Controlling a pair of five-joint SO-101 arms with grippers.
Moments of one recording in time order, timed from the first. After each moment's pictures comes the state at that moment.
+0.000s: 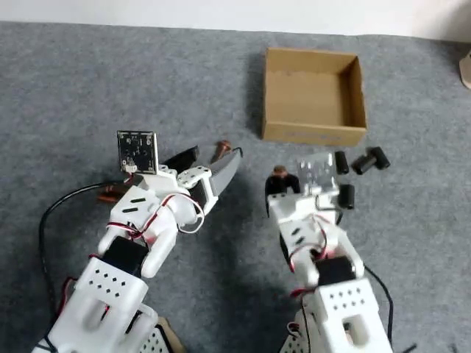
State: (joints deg) left arm 17.0 -61.3 69.5 20.7 25.6; right arm -17.4 -65.9 77.1 24.1 2.6
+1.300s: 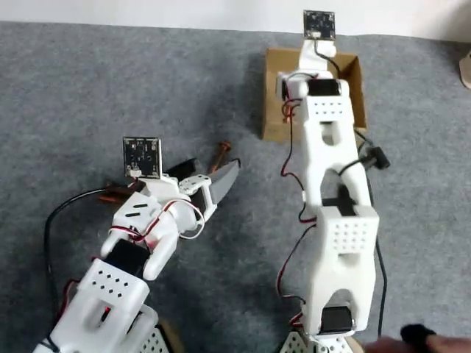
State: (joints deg) left arm 17.0 -61.3 73.4 20.7 25.6; right arm -8.6 39.2 -40.7 52.7 -2.6
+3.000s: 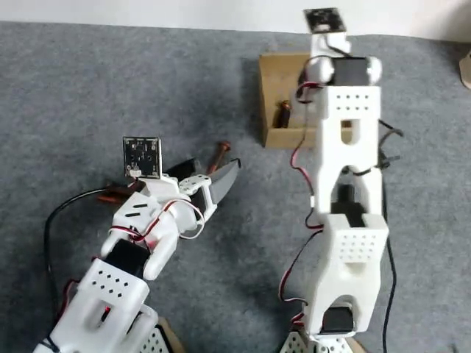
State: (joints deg) left arm 17.0 -61.3 73.4 20.7 25.6; right arm -5.5 31.4 -57.4 99.9 9.4
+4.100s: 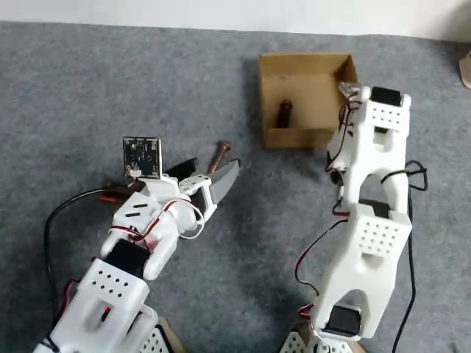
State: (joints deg) left arm 17.0 -61.3 73.4 20.7 25.6; right arm 7.1 39.5 -34.8 96.0 19.4
